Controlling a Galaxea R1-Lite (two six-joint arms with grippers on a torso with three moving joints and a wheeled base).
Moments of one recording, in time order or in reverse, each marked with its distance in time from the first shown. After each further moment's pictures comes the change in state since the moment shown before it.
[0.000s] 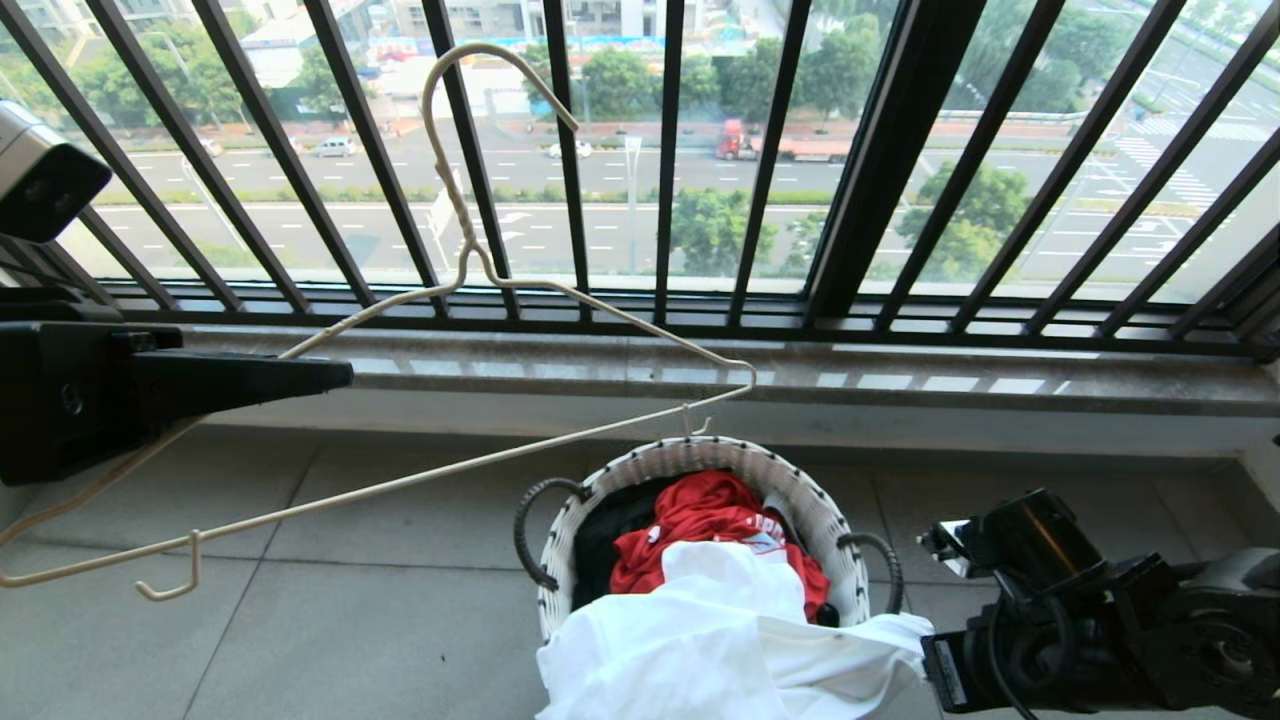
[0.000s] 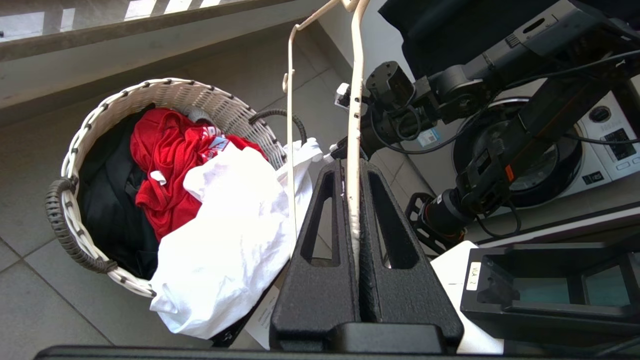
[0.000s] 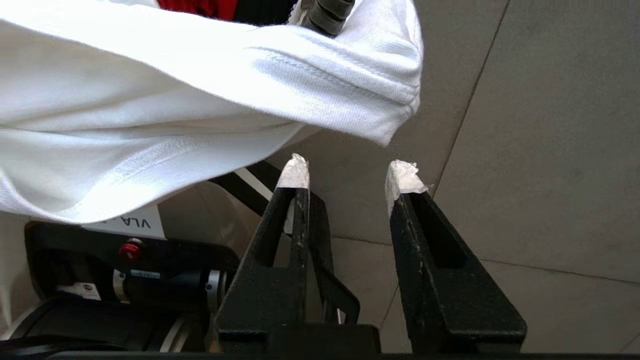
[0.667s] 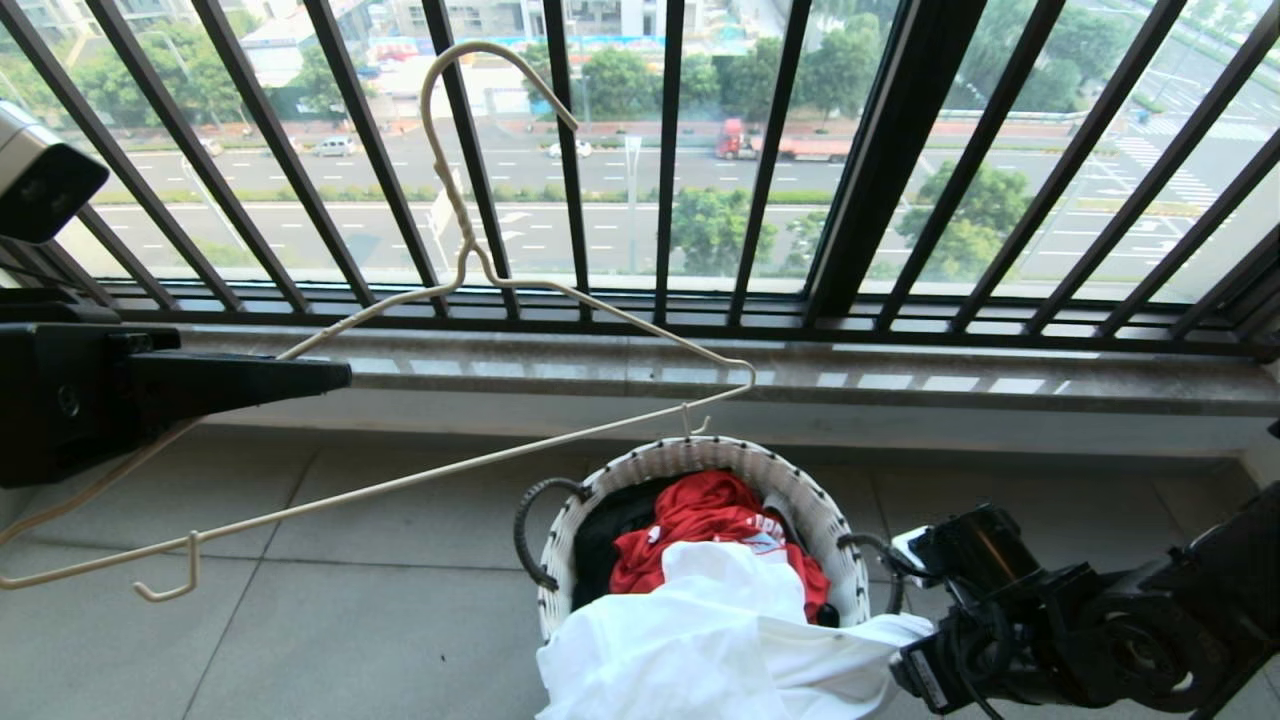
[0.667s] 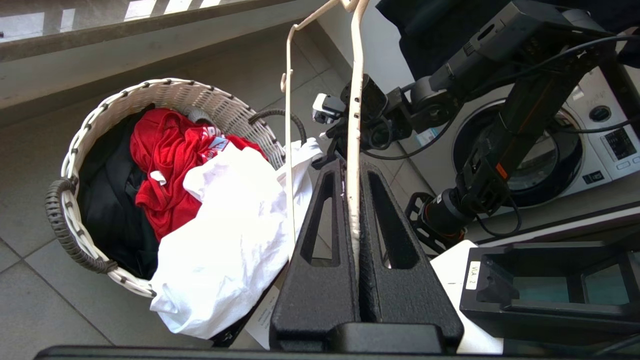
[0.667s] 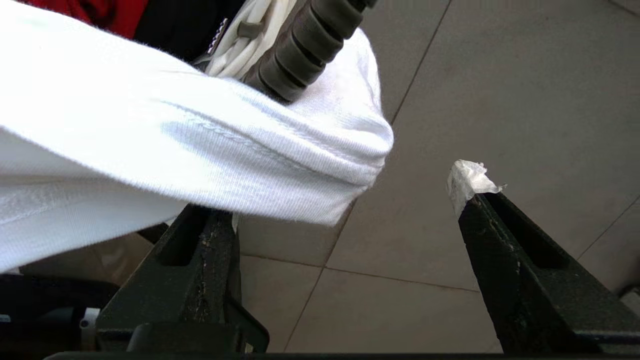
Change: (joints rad) left arm 0.000 -0.004 0.003 0.000 -0.001 0.001; right arm 0.004 0.177 -0.003 -0.156 -0.169 -0.221
